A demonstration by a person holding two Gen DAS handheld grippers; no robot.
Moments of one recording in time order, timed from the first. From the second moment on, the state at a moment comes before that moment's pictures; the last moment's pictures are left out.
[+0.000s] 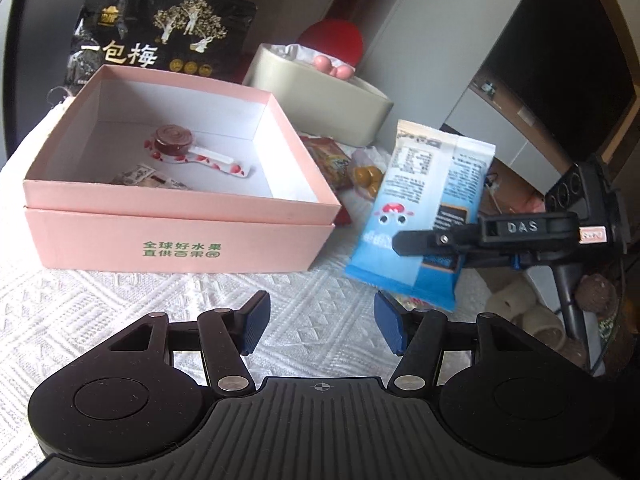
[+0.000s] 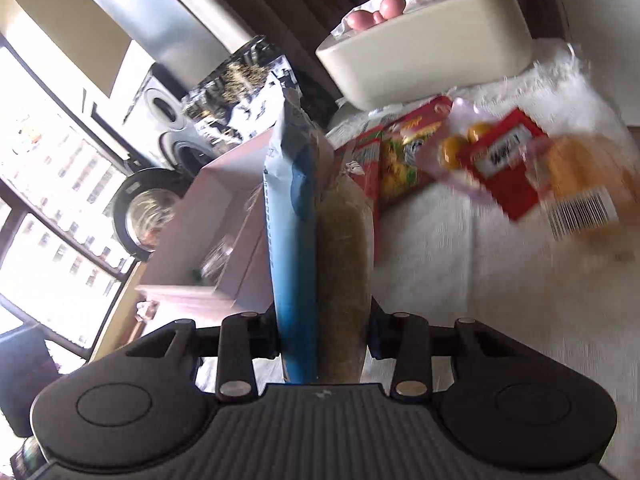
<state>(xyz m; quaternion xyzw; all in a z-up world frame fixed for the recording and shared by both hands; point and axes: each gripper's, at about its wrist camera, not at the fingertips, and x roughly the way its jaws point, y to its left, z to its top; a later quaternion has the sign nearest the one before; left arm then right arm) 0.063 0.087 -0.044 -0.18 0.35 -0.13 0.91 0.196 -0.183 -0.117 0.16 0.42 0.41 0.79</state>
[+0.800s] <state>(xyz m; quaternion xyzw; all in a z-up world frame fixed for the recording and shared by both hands) 0.058 0.062 -0.039 -0.16 0.36 -0.16 0.90 0.174 -0.205 -0.091 -0.05 0.27 0.21 0.94</state>
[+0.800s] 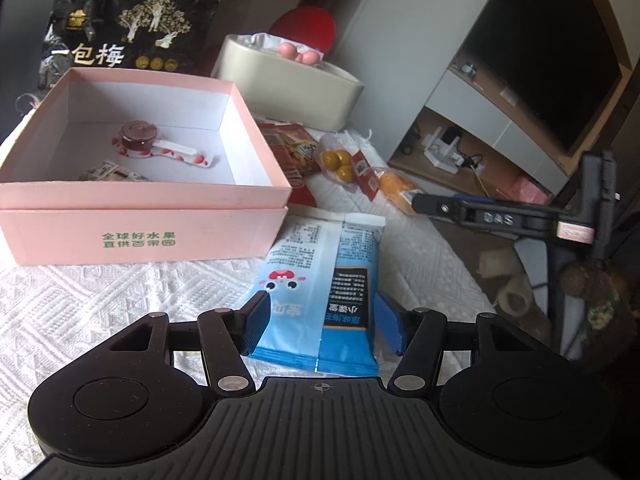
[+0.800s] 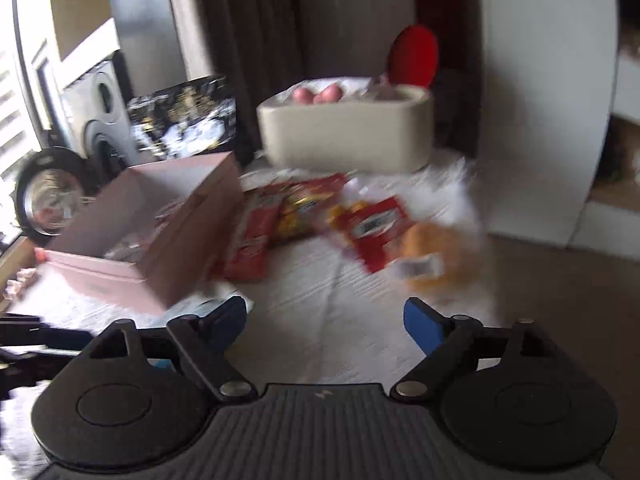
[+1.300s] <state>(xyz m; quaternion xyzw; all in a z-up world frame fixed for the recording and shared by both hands) 0.088 0.087 -0.065 -0.20 0.37 -0.15 0.90 0.198 -0.200 -0.118 -0.04 0.33 0.23 0.91</state>
